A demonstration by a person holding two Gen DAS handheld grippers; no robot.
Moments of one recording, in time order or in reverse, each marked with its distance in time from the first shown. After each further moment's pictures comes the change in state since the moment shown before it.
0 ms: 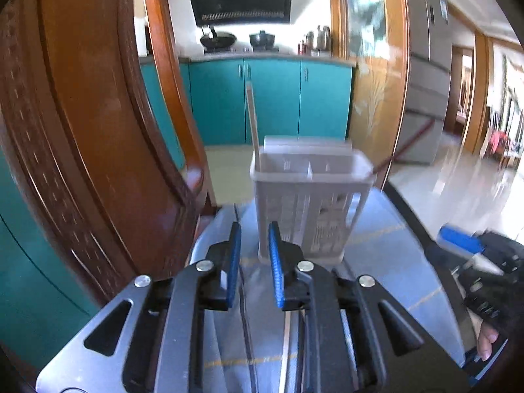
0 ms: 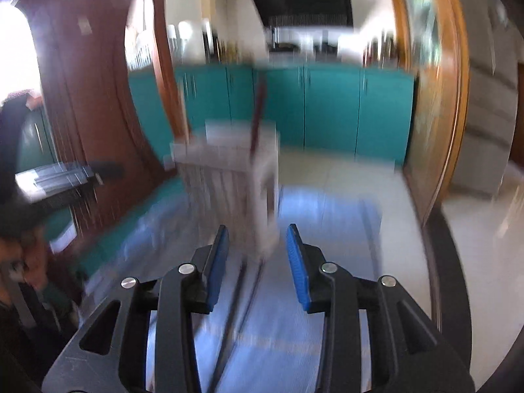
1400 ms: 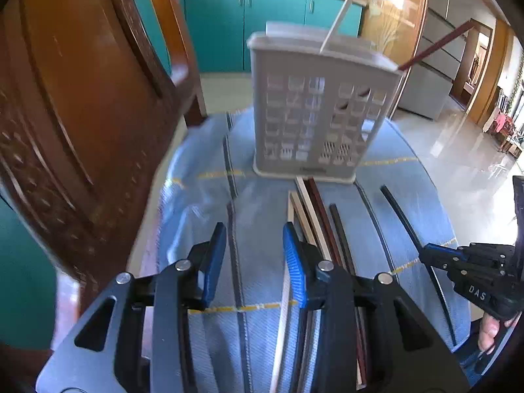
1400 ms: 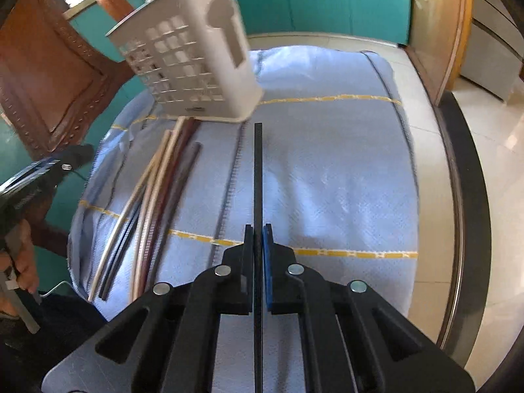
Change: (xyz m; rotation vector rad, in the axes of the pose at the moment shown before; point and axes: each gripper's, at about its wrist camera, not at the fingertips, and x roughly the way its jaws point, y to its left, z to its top) left arm 0.054 -0.002 -0.041 -0.047 0.316 -0.039; right arm 0.054 -0.015 -0.034 0.160 0.309 0.084
